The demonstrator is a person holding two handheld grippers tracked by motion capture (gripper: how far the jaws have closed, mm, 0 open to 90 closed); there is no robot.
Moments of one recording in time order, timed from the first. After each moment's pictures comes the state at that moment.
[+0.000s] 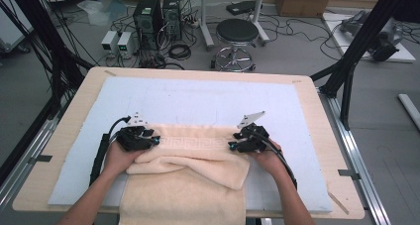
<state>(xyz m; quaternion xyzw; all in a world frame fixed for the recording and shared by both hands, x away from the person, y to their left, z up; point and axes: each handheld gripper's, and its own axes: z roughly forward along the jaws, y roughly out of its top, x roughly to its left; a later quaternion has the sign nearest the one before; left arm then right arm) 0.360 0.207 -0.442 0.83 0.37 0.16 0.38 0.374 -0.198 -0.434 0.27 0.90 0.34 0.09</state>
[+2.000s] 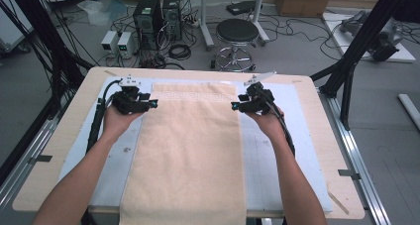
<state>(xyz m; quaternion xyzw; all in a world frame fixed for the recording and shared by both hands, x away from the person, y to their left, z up) 0.415 0.220 -0.380 0.80 0.37 0.18 0.43 0.434 -0.205 -0.358 0.32 0.85 0.39 0.14</state>
